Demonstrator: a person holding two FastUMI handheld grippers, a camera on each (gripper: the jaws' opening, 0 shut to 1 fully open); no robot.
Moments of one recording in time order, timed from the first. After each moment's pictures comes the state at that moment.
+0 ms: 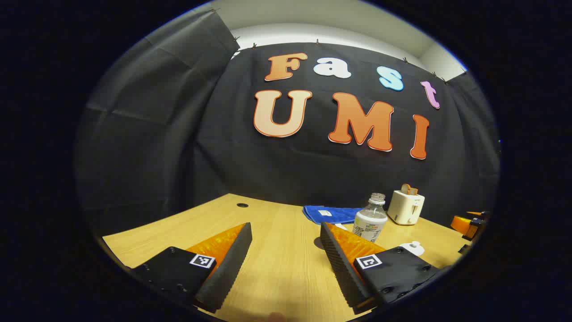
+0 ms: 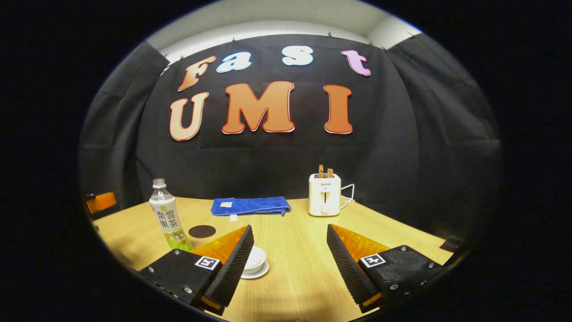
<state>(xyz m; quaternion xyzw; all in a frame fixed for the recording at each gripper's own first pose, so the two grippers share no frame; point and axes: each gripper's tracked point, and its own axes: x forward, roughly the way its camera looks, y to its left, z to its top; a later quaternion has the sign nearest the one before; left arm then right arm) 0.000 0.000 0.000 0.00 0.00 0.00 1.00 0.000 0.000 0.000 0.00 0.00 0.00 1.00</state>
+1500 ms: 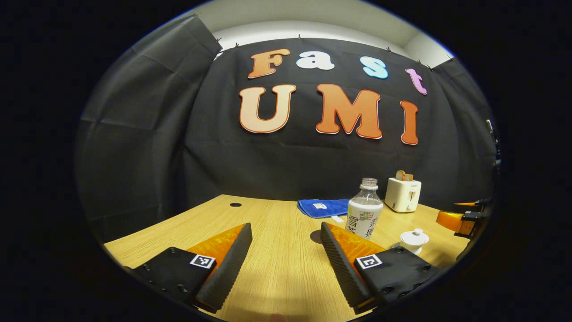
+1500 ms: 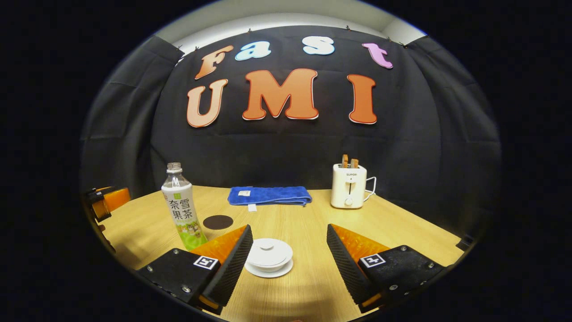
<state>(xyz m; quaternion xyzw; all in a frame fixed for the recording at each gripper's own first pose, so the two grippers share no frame) 0.008 -0.026 -0.028 0.04 0.02 -0.04 1.00 0.028 0.048 -0.033 0.00 0.05 0.06 1.00</state>
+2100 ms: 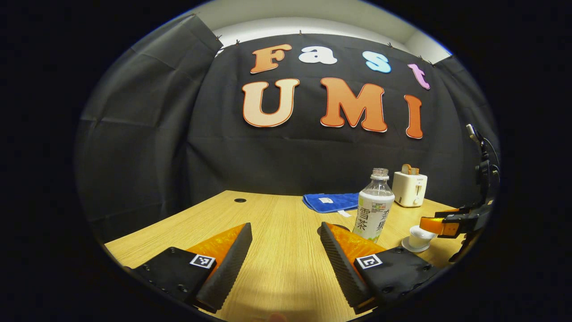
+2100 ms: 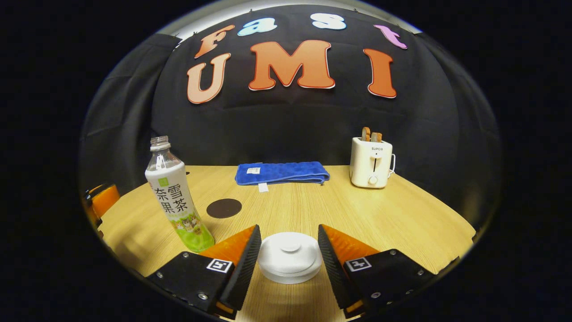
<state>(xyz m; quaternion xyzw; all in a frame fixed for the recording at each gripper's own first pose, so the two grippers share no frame) 0.015 -0.015 -0.042 0.04 0.04 -0.03 1.00 0.070 0.088 -0.075 0.00 0.13 0.08 0.99</state>
